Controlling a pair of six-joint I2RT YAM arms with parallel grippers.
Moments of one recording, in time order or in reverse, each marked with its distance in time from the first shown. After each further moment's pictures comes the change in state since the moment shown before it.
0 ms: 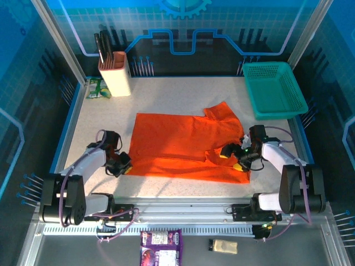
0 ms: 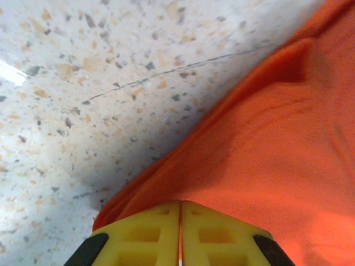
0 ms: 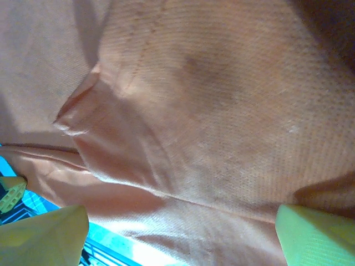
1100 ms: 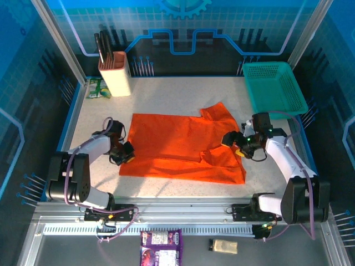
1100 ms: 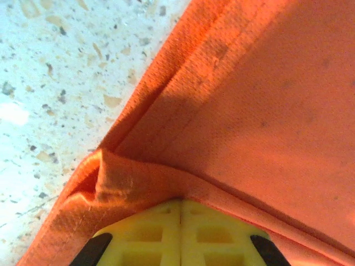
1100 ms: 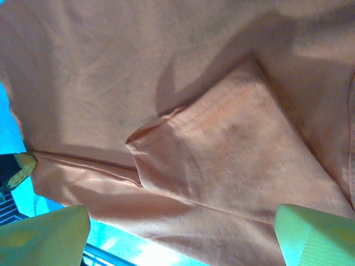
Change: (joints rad) left arm -0.013 0.229 0.145 0.093 -0.015 0.135; right arm 0.026 -0.051 0.212 -0.104 0.068 -0.049
